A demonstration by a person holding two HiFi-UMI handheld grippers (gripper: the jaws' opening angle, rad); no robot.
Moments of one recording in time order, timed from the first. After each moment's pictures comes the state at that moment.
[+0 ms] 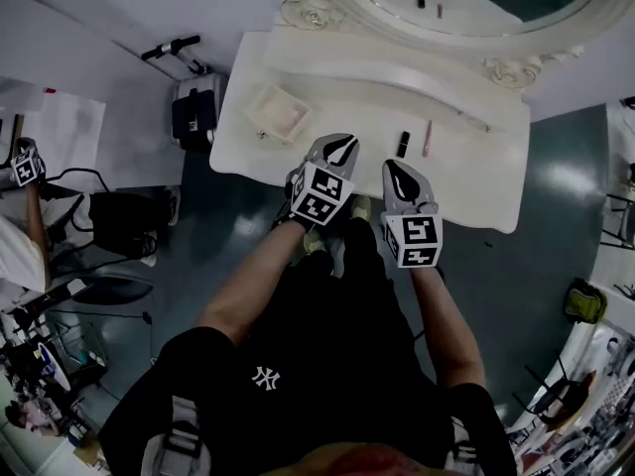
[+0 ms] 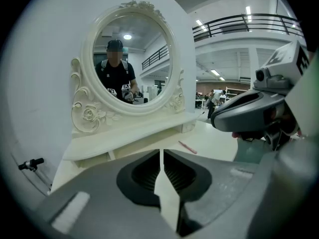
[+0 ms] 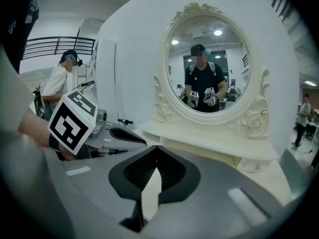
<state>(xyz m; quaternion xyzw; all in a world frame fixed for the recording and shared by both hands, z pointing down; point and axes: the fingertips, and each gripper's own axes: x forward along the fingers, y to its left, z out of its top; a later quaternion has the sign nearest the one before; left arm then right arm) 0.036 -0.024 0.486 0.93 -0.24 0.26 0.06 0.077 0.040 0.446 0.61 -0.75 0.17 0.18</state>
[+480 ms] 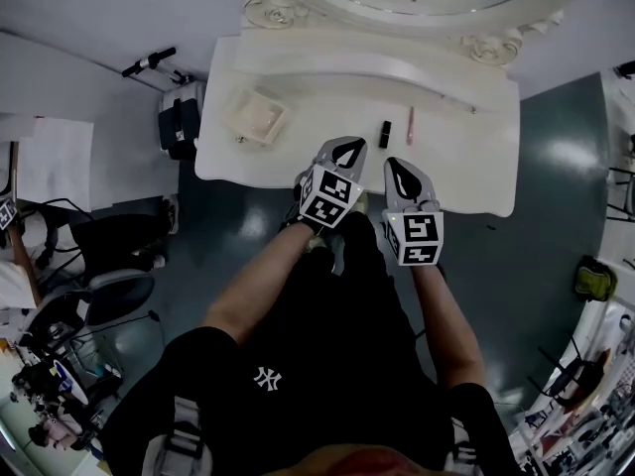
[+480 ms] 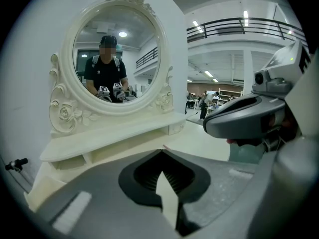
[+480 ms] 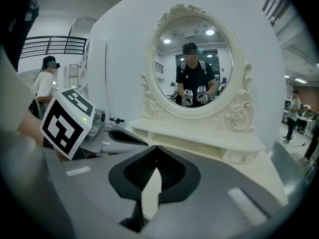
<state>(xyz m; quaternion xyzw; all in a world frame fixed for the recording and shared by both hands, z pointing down) 0.100 0.010 0.498 0.94 -0.20 0.26 0.07 0.126 0.063 0.458 0.65 -0.72 0.19 0.18</state>
